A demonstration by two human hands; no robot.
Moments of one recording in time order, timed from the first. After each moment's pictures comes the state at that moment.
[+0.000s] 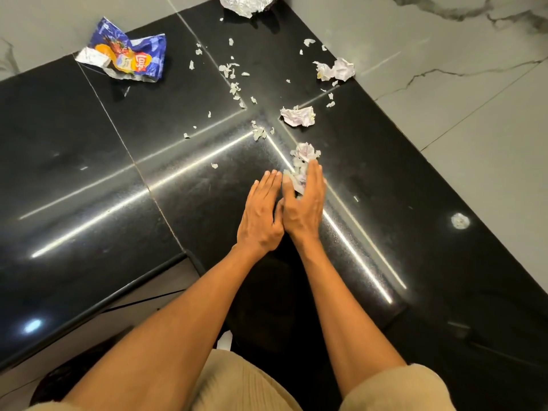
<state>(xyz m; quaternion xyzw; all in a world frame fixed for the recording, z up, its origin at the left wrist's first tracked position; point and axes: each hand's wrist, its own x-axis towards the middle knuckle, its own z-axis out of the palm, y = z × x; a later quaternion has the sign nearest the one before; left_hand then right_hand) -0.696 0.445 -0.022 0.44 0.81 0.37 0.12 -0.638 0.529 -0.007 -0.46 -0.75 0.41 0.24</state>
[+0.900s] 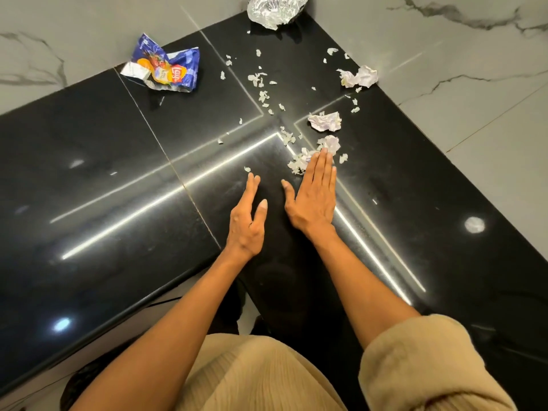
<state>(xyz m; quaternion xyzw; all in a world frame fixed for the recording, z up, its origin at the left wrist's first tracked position) -0.745 0.367 -0.001 0.31 0.77 0.52 0.20 -0.677 0.518 -0.020 -0.40 -0.91 0.11 0.06</state>
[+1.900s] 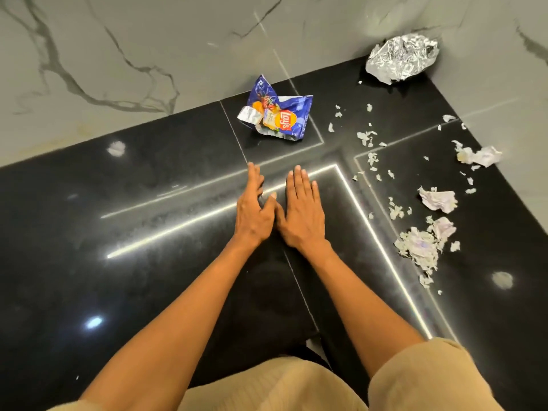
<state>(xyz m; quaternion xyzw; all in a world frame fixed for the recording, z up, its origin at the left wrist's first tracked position) -0.990 0.321 0.000 0.18 0.79 0.55 0.18 -0.920 0.432 -0.026 -0.21 -0.97 0.14 0.00</state>
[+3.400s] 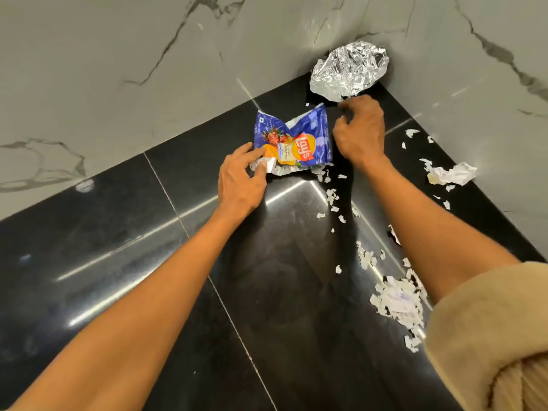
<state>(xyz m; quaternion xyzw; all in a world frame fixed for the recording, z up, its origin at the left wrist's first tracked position) -1.093 0.500 0.009 0.26 0.85 0.45 0.14 -1.005 0.733 0.039 -0.40 -0.86 0.23 0.21</state>
